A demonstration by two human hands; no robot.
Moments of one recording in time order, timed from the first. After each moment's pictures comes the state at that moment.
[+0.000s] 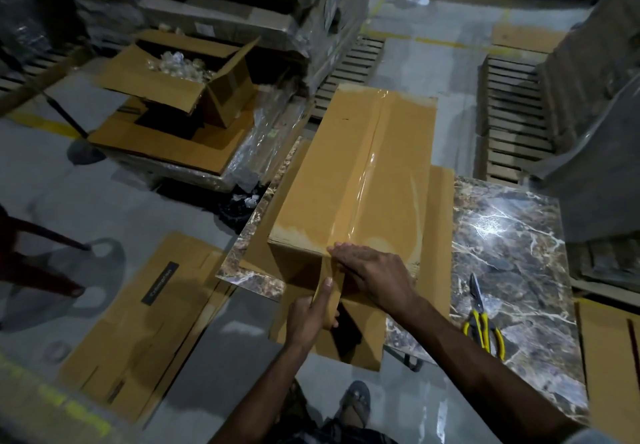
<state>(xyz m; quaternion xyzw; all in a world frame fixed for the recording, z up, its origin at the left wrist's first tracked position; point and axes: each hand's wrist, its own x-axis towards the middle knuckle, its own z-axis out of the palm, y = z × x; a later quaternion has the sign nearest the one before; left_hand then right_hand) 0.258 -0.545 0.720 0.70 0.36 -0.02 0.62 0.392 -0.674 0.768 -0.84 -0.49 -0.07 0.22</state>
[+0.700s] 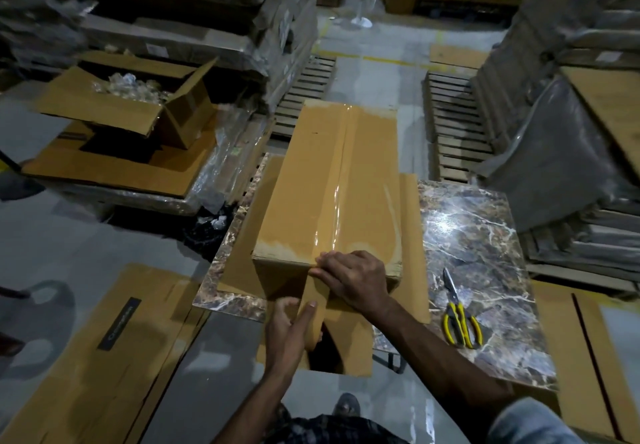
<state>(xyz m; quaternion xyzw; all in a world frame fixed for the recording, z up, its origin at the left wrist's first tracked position) 0.238 -0.525 0.738 0.71 0.35 0.02 0.61 0.382 -0.652 0.746 -0.83 -0.42 -0.29 0.23</state>
